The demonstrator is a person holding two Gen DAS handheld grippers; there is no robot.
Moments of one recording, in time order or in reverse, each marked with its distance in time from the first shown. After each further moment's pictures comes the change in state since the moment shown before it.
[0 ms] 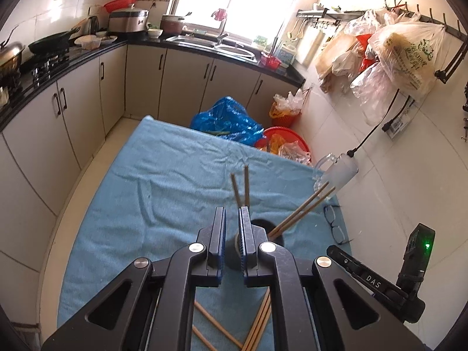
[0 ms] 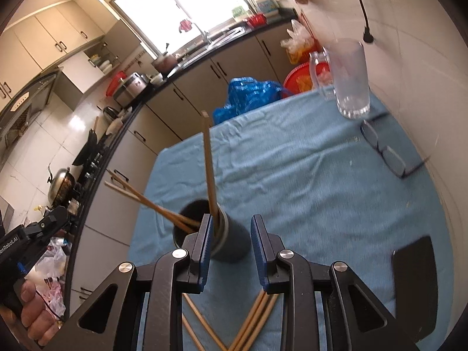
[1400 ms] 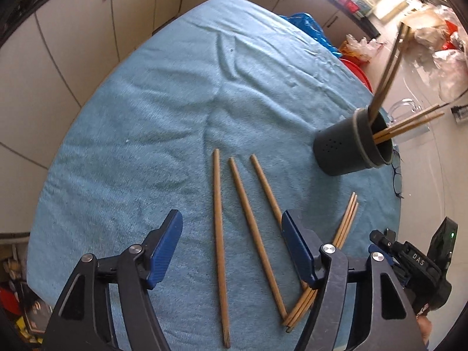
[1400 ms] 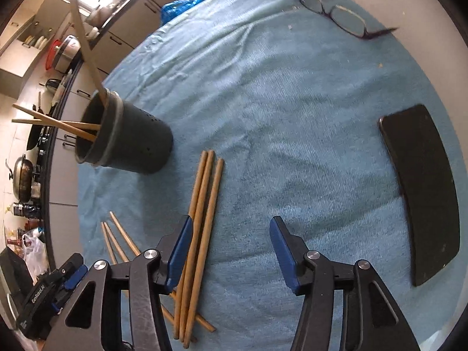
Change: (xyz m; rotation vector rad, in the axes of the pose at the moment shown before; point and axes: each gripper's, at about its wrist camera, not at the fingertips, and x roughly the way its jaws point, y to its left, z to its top) left arm 0.069 0.106 -0.133 -0.281 0.388 0.147; right arm 0.053 -0.066 -0.080 0.195 0.353 -0.178
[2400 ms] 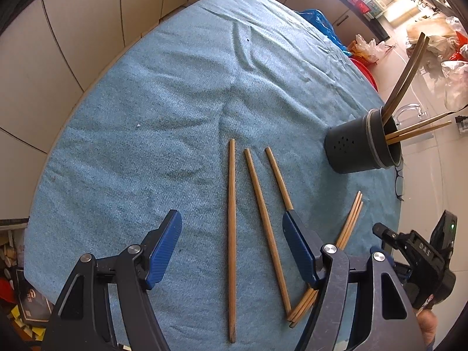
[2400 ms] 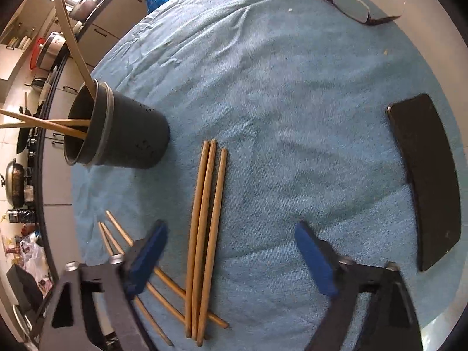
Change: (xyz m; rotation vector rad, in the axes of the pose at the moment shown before) left arm 0.005 0.013 0.000 -0.035 0.028 0.001; right arm 0.011 0.018 0.007 0.041 0.077 -0.061
